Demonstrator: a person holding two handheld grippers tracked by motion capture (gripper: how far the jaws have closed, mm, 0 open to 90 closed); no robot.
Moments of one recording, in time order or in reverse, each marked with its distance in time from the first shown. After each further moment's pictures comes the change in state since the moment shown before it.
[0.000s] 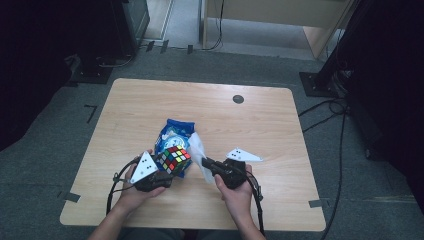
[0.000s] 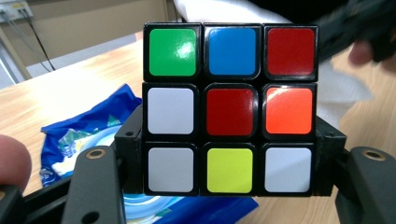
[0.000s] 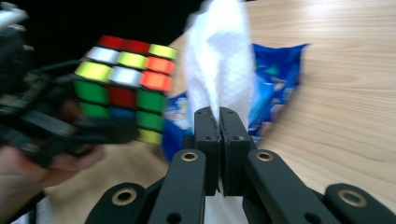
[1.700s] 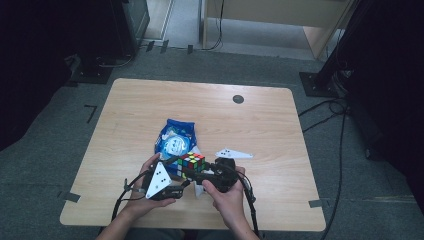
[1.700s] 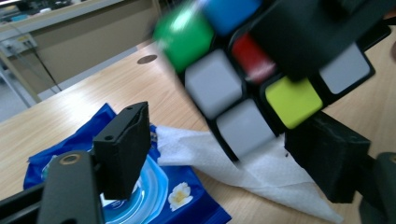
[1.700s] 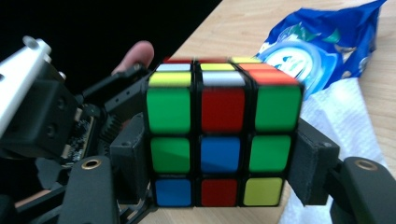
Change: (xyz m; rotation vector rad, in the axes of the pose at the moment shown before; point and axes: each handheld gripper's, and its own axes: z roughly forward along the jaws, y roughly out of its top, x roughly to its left) left arm -0.041 -0.001 0.012 0.008 0.007 0.191; right arm 0.033 0.009 0.010 0.125 0.110 0.119
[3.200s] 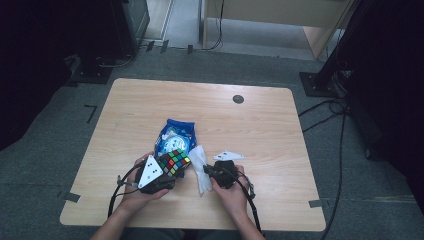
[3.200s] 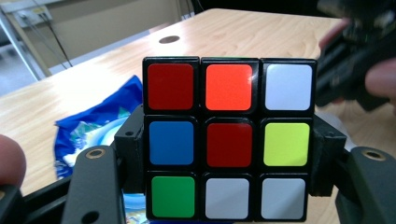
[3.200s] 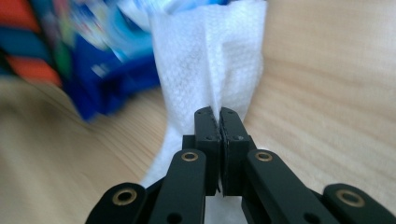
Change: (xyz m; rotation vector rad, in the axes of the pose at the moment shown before) left arm 0.023 -0.014 0.000 0.047 0.036 -0.095; right arm -0.061 -0.026 0.027 0.112 -0.283 -0.151
